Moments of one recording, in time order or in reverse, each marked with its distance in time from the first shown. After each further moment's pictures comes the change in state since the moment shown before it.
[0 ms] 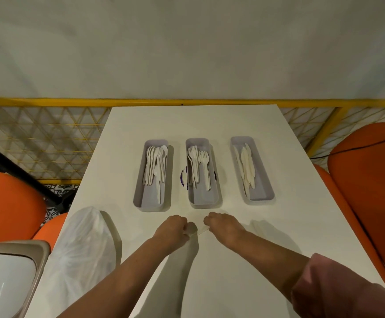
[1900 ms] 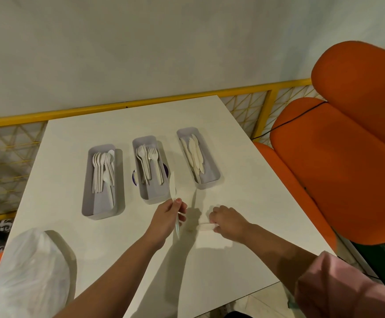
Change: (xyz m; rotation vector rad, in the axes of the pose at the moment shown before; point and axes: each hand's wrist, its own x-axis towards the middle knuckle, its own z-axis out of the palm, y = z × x) left_hand -0.018 0.093 0.022 -0.934 0.058 0.080; right_hand -0.095 0.082 0.036 0.063 0.099 0.171
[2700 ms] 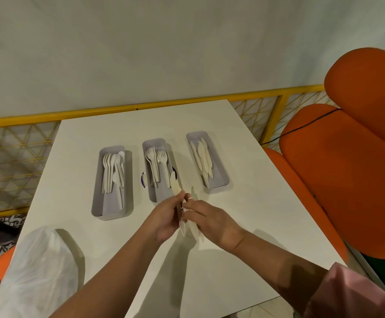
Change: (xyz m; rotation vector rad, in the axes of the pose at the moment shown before) left_hand 0.011 0.020 -0.019 -0.668 -0.167 -0.261; right_hand 0.003 -0.055 -0.032 0.159 0.679 -0.525
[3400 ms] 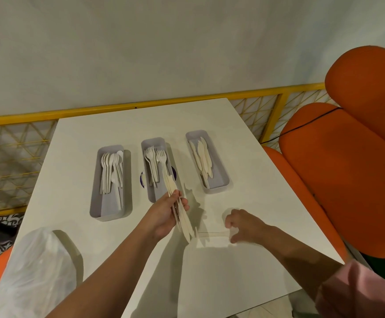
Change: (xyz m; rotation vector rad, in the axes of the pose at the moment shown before) left_hand 0.008 0.006 -0.007 0.009 0.059 0.025; right_hand -0.055 0.070 -0.002 0.091 -0.700 0.719
